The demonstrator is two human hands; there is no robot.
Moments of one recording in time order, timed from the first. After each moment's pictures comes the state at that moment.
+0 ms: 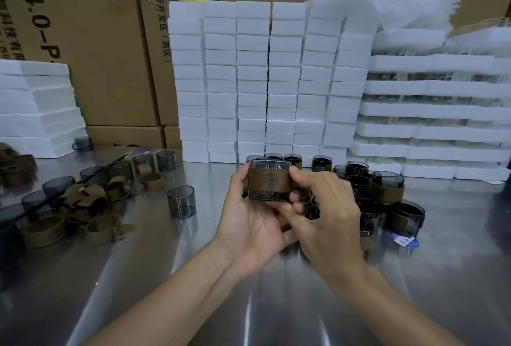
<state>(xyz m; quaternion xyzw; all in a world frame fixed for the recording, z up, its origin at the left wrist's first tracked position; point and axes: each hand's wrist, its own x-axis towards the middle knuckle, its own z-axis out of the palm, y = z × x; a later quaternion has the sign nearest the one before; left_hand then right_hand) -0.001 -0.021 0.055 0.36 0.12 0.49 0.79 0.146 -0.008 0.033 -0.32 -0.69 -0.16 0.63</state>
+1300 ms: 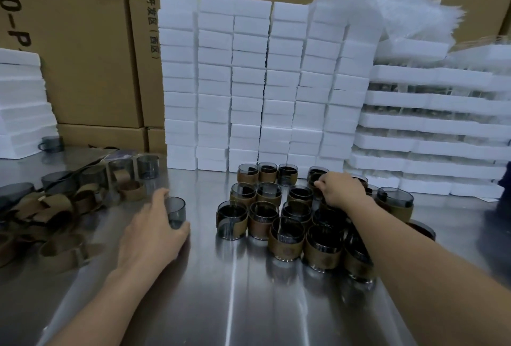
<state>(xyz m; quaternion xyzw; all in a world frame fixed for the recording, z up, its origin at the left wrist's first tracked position) -0.145 0.065 -0.008 0.55 0.77 0.32 0.00 0.225 0.198 0.054 -0.71 -0.70 -0.05 0.09</state>
